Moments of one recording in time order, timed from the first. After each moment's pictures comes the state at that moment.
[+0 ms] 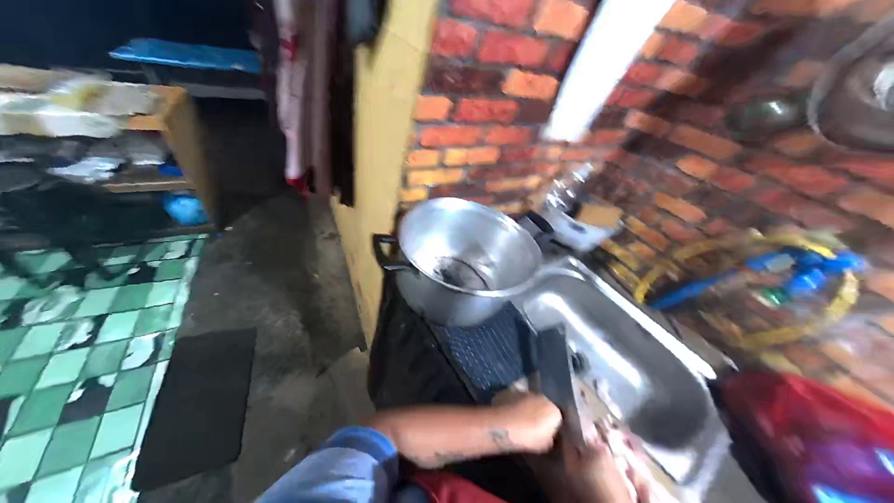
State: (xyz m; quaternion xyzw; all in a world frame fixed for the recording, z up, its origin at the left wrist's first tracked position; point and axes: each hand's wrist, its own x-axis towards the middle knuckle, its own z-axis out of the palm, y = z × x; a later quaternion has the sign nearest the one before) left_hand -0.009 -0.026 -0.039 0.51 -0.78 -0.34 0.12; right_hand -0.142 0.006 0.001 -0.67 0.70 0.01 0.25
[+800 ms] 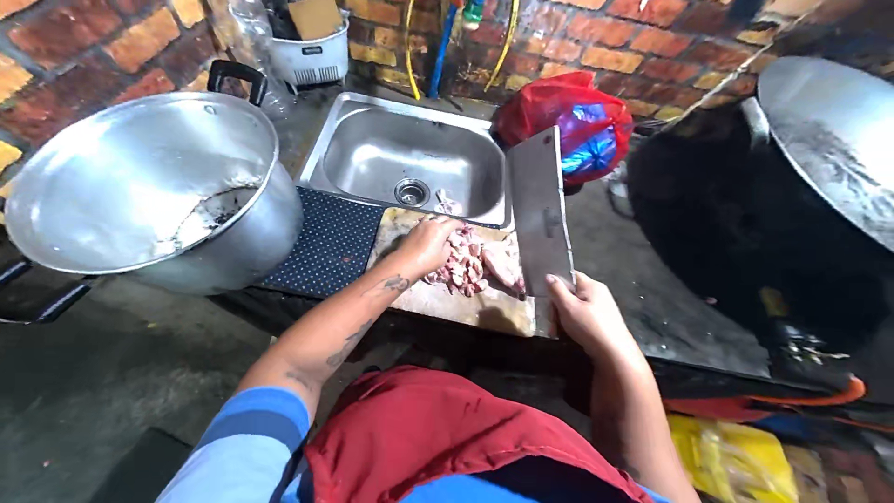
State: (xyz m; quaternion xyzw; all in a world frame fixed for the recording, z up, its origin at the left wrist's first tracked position) left_hand -0.096 -0.102 -0.063 0.30 -0.90 -0.26 0.16; right_hand -0.274 0.096 0.023 -0.39 0.80 -0.34 0.31
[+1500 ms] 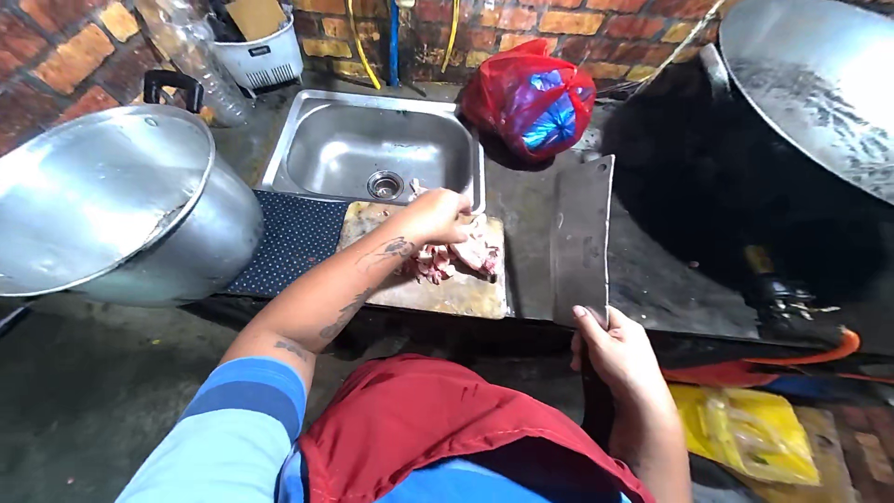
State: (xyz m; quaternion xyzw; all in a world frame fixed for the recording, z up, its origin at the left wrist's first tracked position) left_hand -0.173 -0.099 -0.006 0.23 -0.95 -0.23 0.00; right_hand -0.330 0.189 -0.007 -0.30 0.81 -0.42 0.29
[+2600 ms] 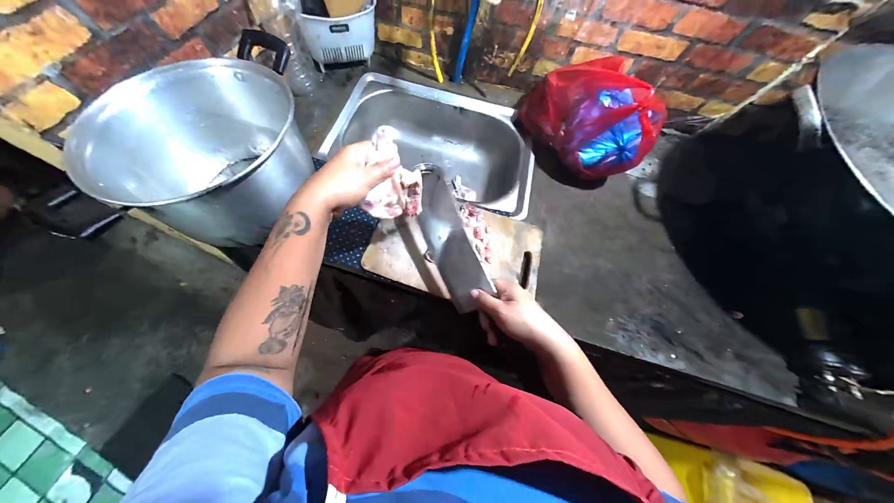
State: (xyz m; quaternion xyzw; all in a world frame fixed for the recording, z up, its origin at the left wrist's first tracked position) left_hand 0.007 -0.098 0.034 0.48 -0.71 -0.45 0.25; right_hand -0.246 0.086 -0.010 -0.47 0.66 -0.20 0.55
